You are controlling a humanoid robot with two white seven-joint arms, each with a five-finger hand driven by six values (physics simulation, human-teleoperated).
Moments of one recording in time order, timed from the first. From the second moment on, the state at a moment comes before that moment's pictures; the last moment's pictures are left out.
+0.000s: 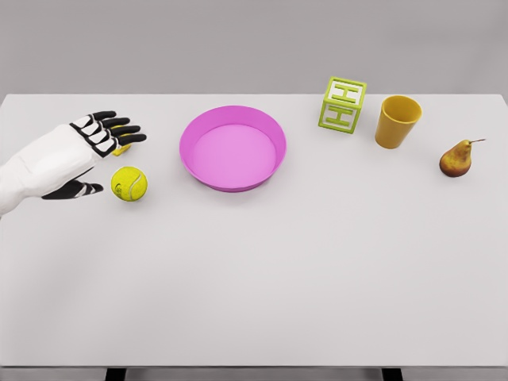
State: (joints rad) left arm -0.12 0.78 -0.07 -1.76 -0.56 -0.61 -0.22; right arm 0.05 0.00 -0.30 0.08 0.25 -0.01 0.09
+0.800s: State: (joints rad) left arm -0.57 0.73 -0.24 -1.54 -0.63 -0.61 -0.60; right arm 0.05 0.00 -0.30 0.08 0.25 -0.01 0.09
